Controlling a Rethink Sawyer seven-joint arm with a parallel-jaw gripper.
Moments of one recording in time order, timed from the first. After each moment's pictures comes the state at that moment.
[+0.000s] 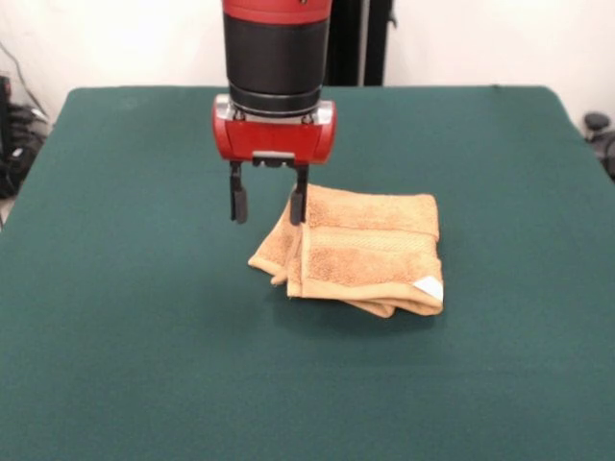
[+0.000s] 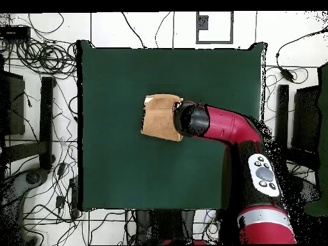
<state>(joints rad) -0.32 -0.55 0.06 1.50 -0.13 0.45 1.57</state>
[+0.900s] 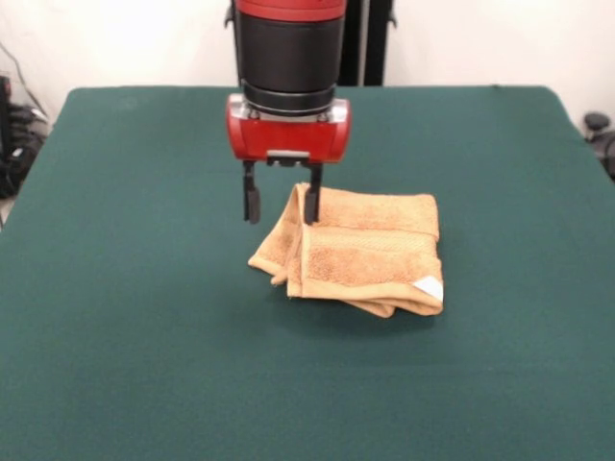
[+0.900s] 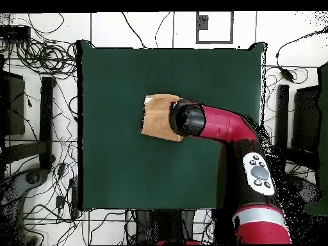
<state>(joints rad) -0.29 -0.55 0.06 1.50 -0.13 0.45 1.57</state>
